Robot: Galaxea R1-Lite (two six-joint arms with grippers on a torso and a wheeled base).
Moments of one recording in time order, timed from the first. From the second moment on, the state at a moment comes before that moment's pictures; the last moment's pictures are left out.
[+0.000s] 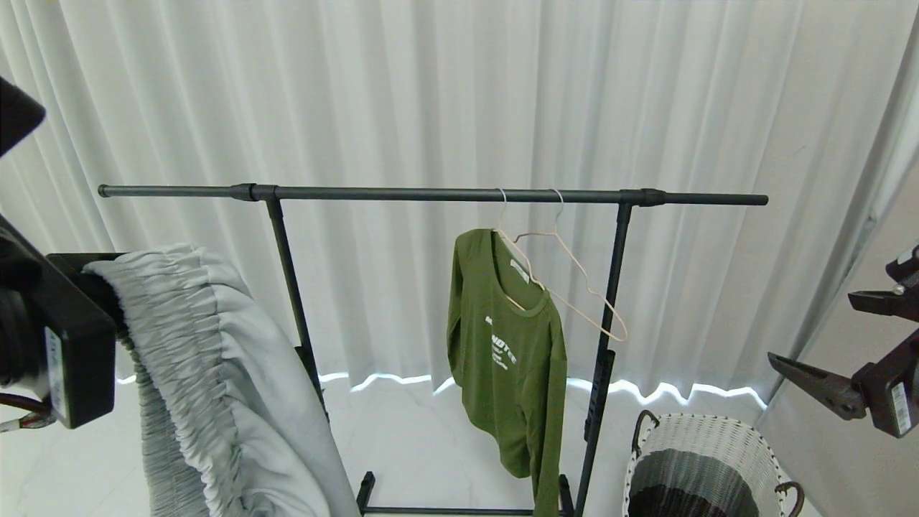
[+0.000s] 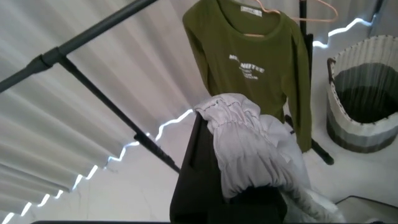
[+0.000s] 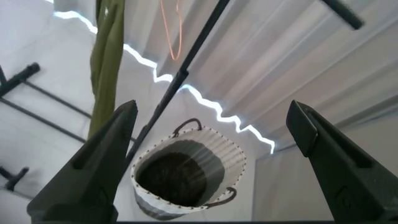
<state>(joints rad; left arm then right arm) -0.72 1.07 -1.06 0.32 0.33 0.27 0.49 1.07 -0.69 -0.04 -0.21 -0.32</state>
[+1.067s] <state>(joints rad) -0.71 1.07 -0.98 0.27 0.34 0.26 0.49 1.09 -0.68 0.02 -0.15 -0.29</state>
